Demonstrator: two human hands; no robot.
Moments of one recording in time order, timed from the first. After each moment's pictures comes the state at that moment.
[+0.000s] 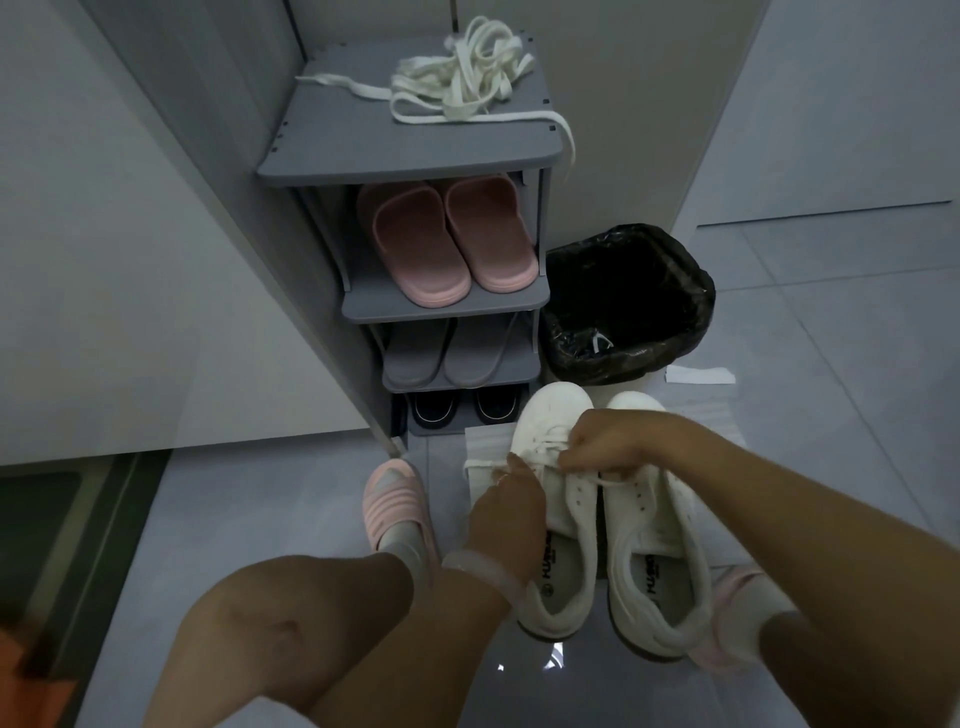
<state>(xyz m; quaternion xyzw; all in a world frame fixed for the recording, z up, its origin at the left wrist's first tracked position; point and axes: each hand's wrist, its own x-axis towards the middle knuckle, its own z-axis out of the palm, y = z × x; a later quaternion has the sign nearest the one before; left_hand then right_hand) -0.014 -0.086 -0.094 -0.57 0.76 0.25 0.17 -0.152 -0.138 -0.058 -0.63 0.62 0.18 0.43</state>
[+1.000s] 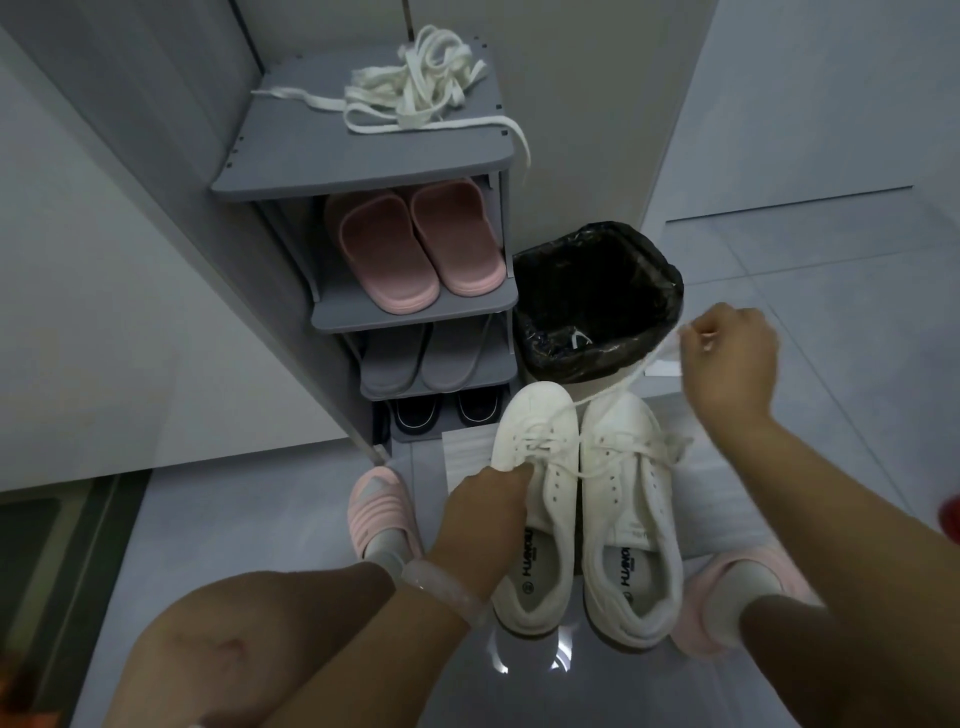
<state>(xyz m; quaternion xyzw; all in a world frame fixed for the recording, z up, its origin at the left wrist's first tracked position) -0.009 -0.087 -0.090 -0.51 0.84 0.17 0.05 -0.232 -0.120 -0.045 -0.45 0.85 -0.27 0.02</state>
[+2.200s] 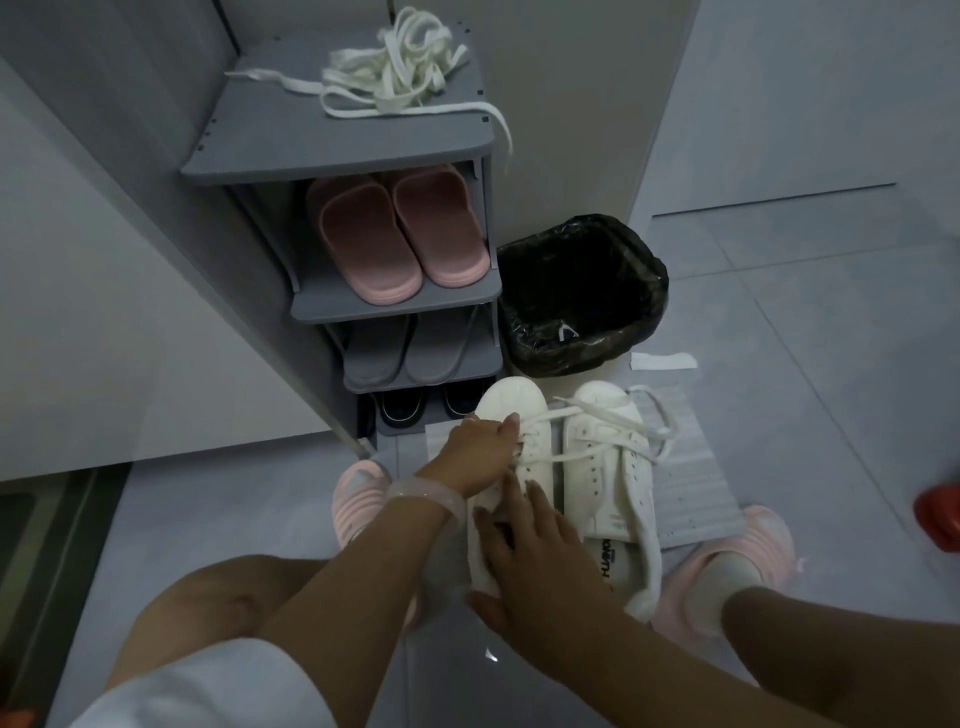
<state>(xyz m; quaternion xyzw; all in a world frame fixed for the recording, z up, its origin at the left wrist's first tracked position) -0.032 -0.136 -0.088 -0.59 0.67 0.45 0.03 -0.092 -0.004 -0.089 -0.75 0.64 0.08 0.16</state>
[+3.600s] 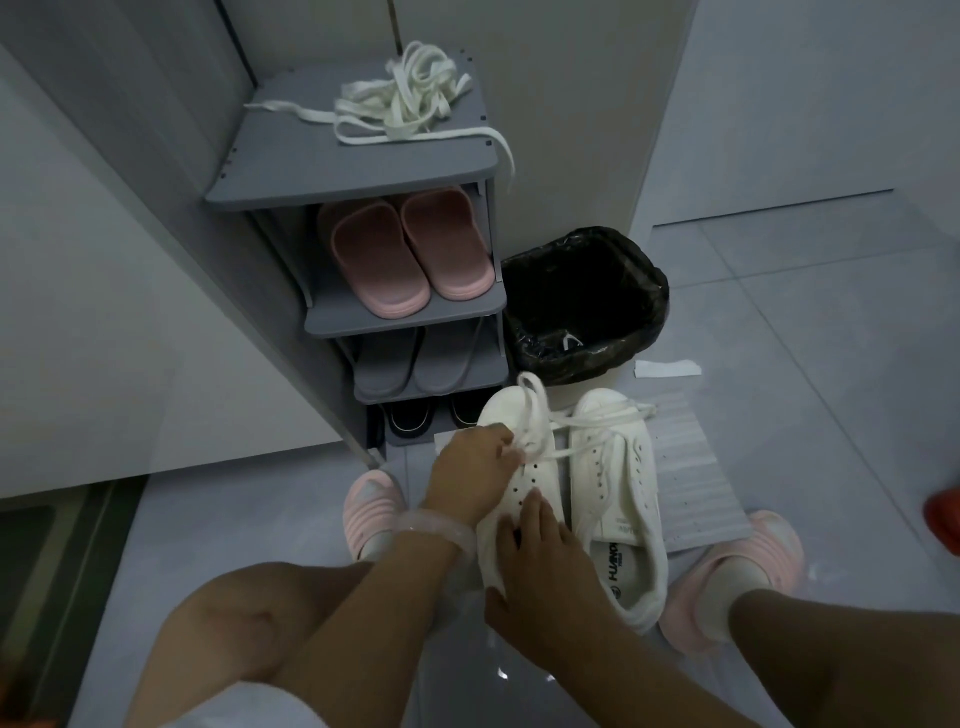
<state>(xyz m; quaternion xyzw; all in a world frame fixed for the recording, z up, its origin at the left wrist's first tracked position) -0.018 -0.122 -0.090 -0.57 0.76 0.30 -0.07 -0.080 -0.008 -0.103 -0.70 0.69 0.07 0.16</state>
